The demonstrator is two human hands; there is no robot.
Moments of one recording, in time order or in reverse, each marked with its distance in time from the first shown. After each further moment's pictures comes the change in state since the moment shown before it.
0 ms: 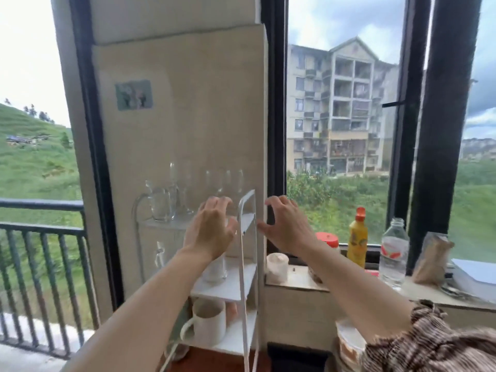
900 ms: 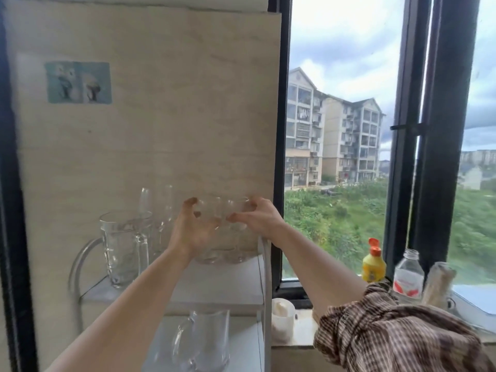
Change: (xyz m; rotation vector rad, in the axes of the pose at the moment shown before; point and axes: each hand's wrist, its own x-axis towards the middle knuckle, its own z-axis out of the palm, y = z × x) left_hand 0.160 -0.120 0.072 -0.713 -0.087 -0.371; right_hand 0.192 -0.015 0.082 0.464 -0.026 0.419
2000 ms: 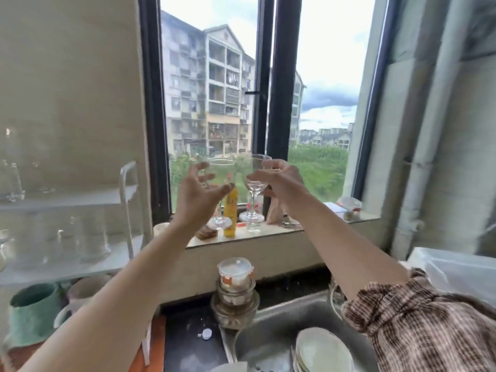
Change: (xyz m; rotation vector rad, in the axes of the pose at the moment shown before) left_hand -0.304 0.164 0.109 -0.323 -0.328 0.212; right_hand -0.312 0.055 -0.256 0.314 0.352 0.128
